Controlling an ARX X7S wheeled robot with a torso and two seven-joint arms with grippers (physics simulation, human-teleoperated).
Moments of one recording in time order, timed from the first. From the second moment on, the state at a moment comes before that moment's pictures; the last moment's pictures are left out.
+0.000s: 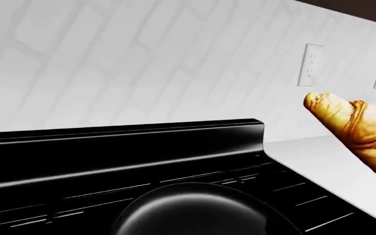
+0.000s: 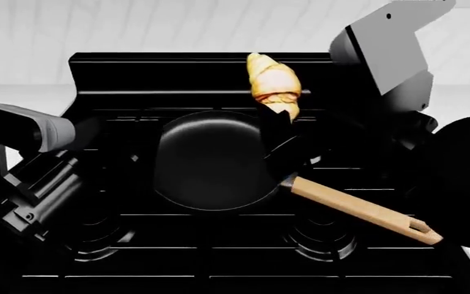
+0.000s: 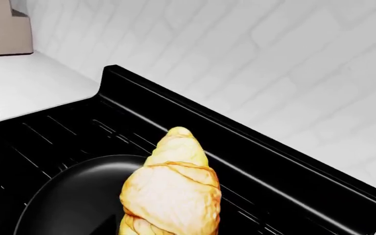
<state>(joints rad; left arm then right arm) -0.55 -0.64 -0.16 0.67 -1.32 -1.01 -0.32 1.40 0.75 -0.64 -0.48 1.77 1.06 0.78</state>
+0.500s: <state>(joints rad) -0.56 -0.64 -0.14 0.65 -1.30 -1.00 -0.31 1.50 0.65 -0.75 -0.23 1.50 1.12 0.41</state>
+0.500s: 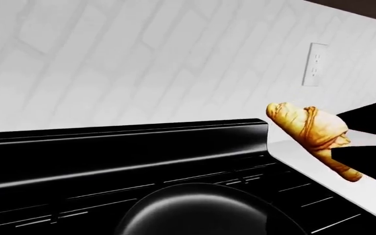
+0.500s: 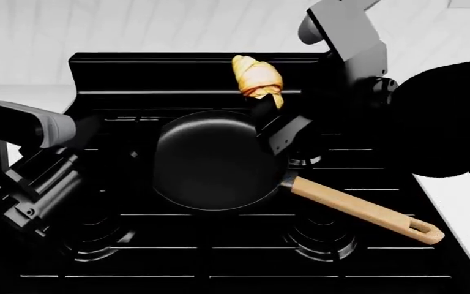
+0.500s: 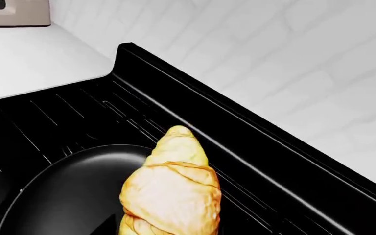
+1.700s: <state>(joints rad) -0.59 -0.65 -0.10 0.62 -1.29 -0.99 -0.30 1.47 0.46 -0.98 0.09 1.19 1.02 0.06</state>
